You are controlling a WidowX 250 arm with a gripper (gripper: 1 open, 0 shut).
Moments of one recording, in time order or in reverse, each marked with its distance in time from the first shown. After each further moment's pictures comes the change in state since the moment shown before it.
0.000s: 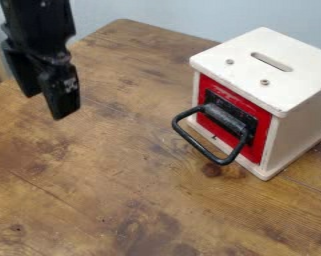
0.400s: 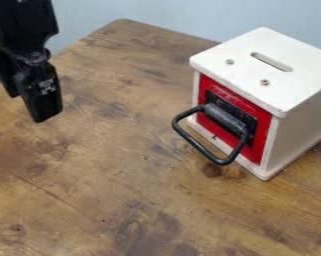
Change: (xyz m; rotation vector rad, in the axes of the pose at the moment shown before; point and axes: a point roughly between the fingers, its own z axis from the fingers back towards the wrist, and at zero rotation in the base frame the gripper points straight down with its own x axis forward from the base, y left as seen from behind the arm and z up) arm -0.014 -0.003 0.007 -0.015 0.012 -0.083
